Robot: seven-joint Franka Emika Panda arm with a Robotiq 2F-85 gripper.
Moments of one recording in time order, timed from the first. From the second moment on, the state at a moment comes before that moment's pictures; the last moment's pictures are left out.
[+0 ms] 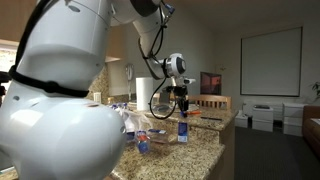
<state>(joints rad) 0.13 0.22 0.05 -1.89 -0.16 2.13 1.03</state>
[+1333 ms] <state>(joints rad) 0.16 0.03 0.09 -2.03 0.75 2.04 0.09</state>
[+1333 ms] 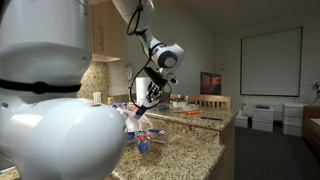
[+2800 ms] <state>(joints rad) 0.22 0.62 0.17 -1.39 0.50 1.23 -0.04</state>
